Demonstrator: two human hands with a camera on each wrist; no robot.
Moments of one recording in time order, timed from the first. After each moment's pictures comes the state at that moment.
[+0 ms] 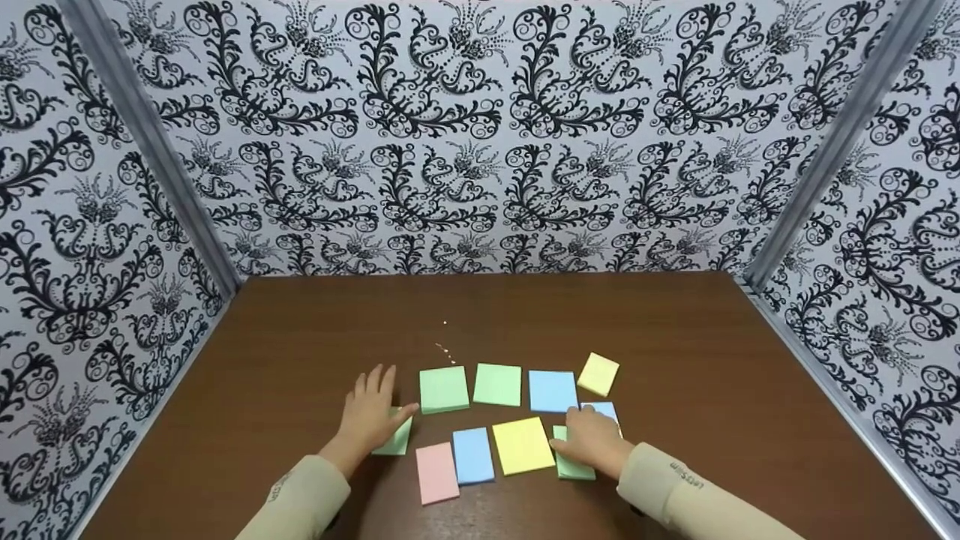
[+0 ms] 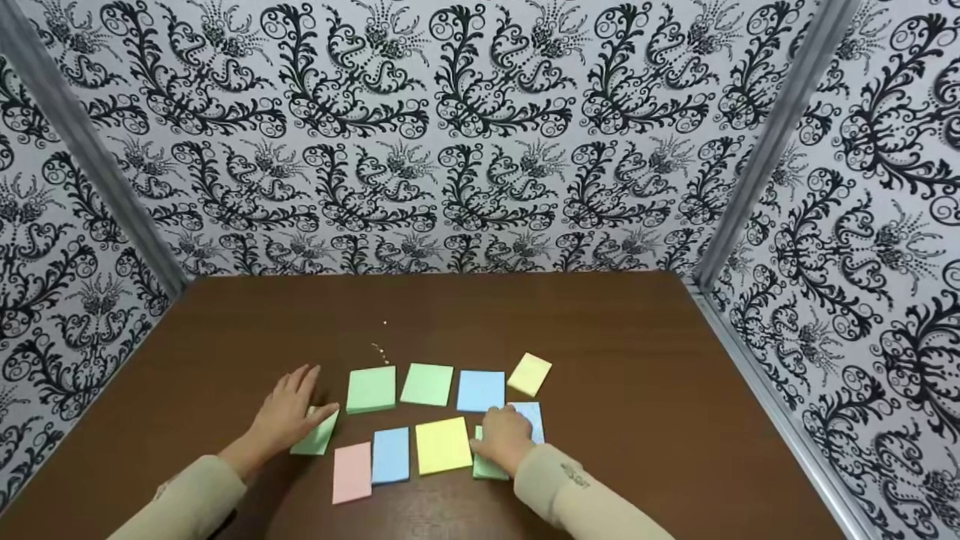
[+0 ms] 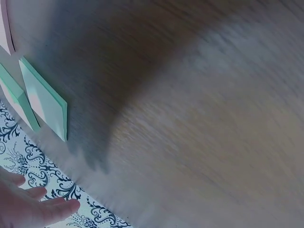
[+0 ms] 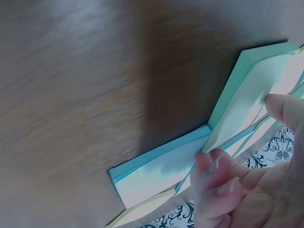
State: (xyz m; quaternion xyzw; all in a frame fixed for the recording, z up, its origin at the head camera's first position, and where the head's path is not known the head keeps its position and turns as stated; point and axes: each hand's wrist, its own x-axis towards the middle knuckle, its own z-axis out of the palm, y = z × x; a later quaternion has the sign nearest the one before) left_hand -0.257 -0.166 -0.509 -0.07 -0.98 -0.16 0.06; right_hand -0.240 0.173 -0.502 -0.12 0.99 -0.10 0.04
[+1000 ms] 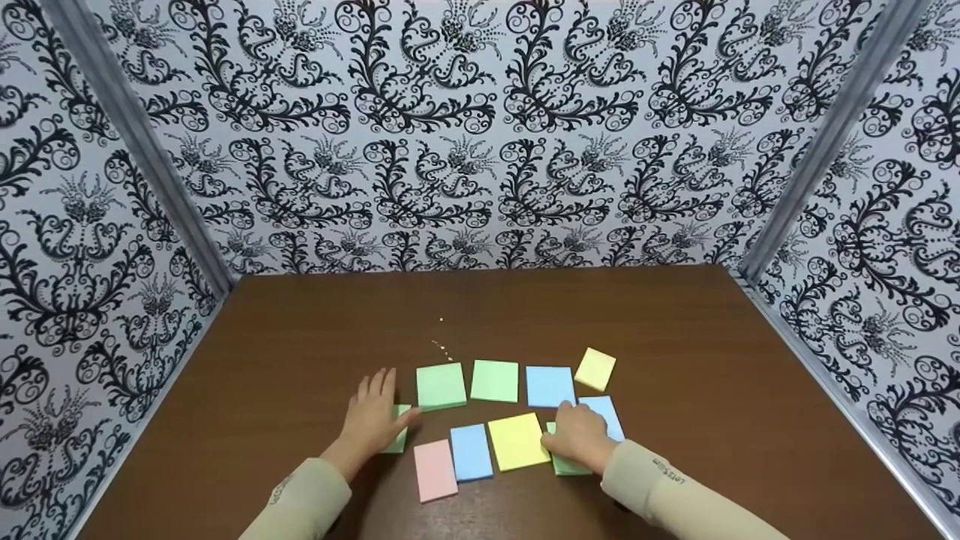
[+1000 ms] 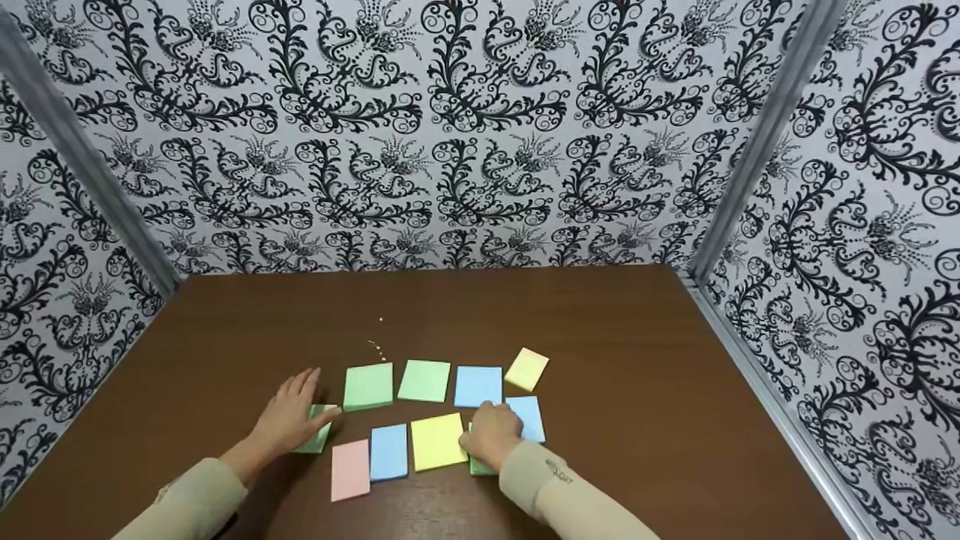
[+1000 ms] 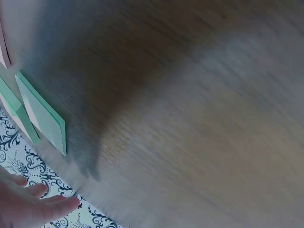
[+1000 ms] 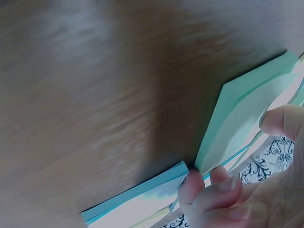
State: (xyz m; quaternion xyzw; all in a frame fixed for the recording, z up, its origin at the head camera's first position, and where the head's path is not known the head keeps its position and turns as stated) left_hand -0.256 -0.161 -0.518 -0.08 -0.98 -0.18 0.05; right_hand -0.243 0.157 -0.509 -0.05 0.99 -0.11 0.04
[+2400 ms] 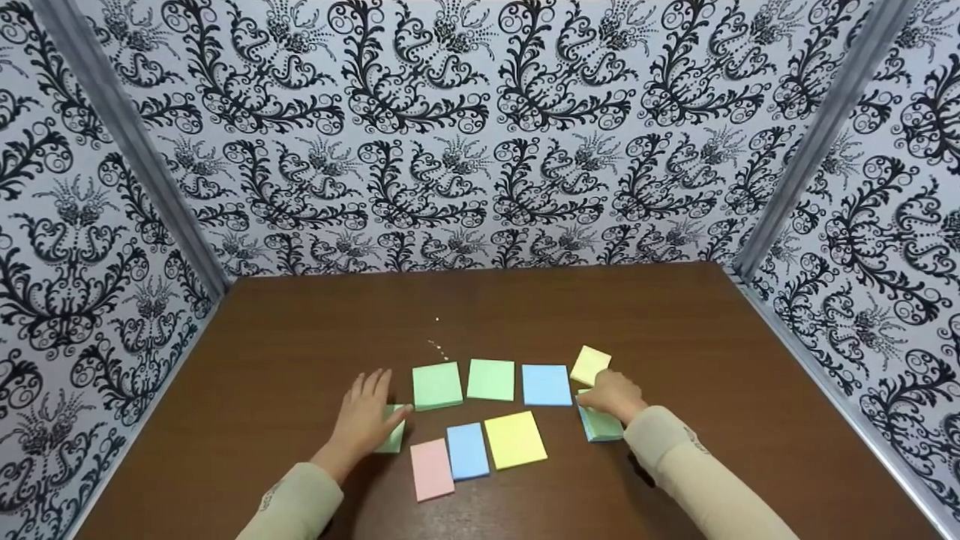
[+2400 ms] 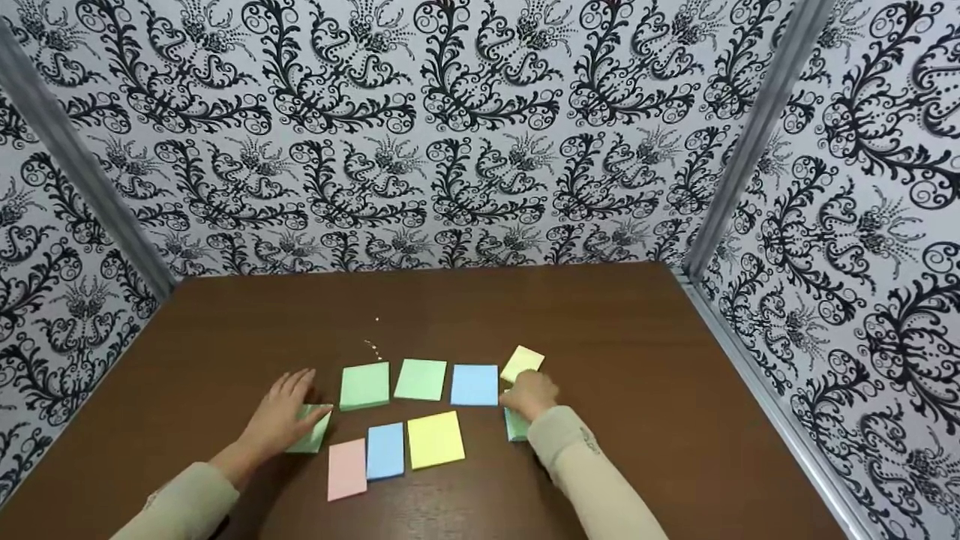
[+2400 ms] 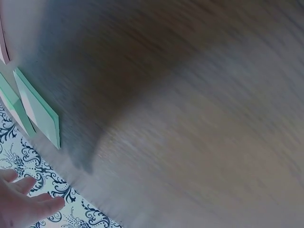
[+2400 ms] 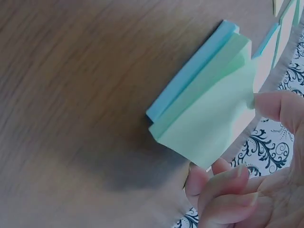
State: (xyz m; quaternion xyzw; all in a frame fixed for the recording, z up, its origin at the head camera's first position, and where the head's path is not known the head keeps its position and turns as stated) left_hand -0.252 -0.167 -0.515 -0.10 -0.97 -0.19 0.07; right_hand -0.280 0.217 -0.479 0.03 0.97 -0.21 0.10
